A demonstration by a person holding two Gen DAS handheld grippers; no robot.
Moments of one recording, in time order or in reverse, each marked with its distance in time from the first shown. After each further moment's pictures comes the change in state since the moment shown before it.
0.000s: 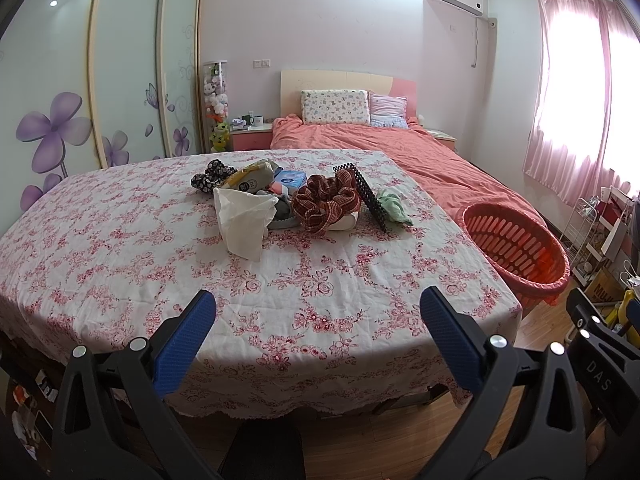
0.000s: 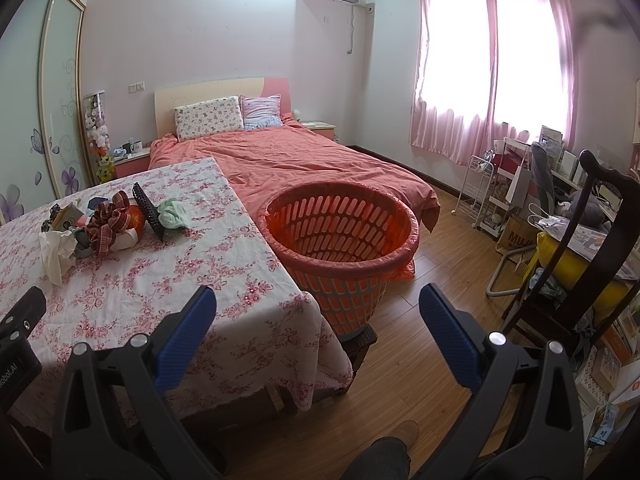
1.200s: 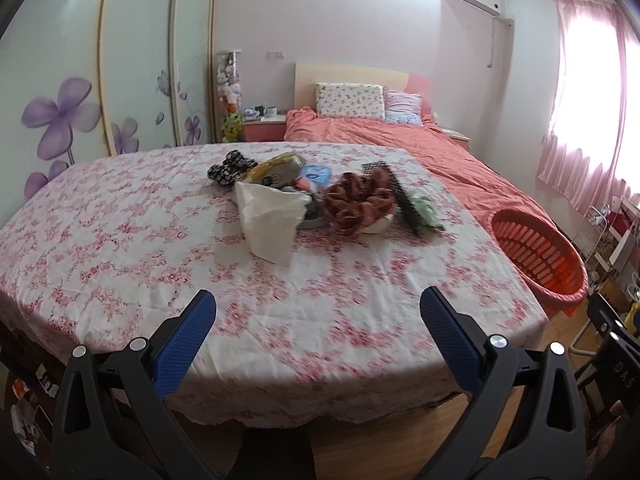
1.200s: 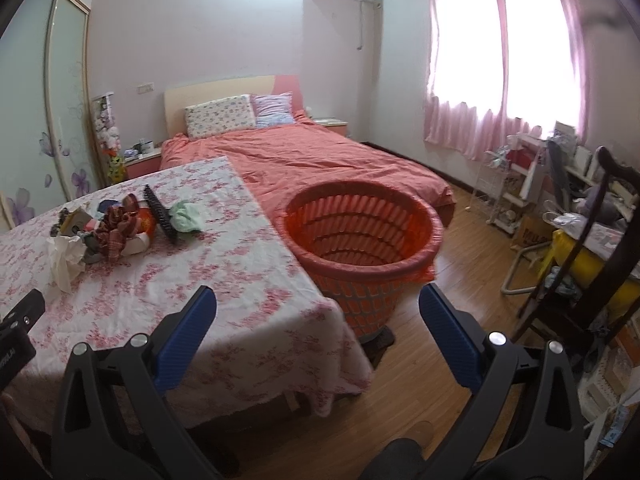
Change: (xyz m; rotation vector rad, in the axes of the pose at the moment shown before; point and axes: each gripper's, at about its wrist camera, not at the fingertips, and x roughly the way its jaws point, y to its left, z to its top) left arm 0.028 0.037 0.011 -0.050 0.033 0.037; right arm 0.019 0.011 0.007 0.010 0.019 0.078
